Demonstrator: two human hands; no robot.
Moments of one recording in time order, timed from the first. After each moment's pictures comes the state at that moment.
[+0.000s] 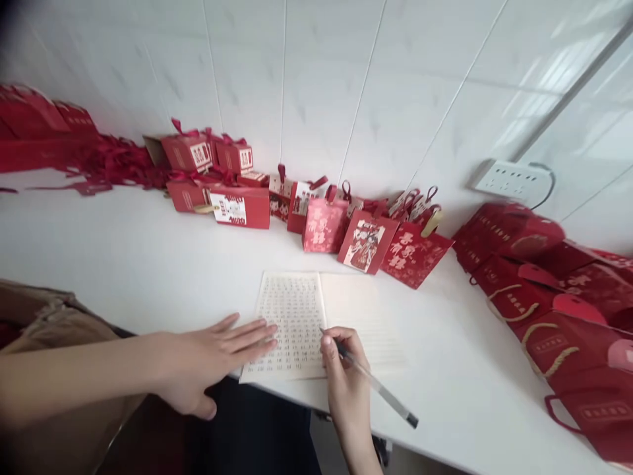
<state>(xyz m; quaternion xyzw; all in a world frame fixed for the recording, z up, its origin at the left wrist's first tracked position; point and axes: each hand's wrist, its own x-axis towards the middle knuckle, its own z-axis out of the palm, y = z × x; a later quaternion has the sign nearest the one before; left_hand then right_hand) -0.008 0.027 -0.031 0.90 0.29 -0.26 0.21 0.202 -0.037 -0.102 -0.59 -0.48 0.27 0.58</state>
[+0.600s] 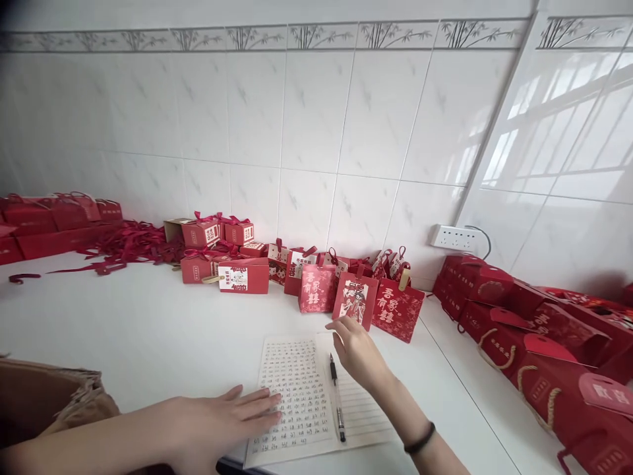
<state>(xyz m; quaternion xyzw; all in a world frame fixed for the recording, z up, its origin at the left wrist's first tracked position) -0.012 0.030 -0.022 0.92 0.26 -0.21 0.22 0.259 0.059 -0.050 -0.51 -0.81 -0.08 0.27</state>
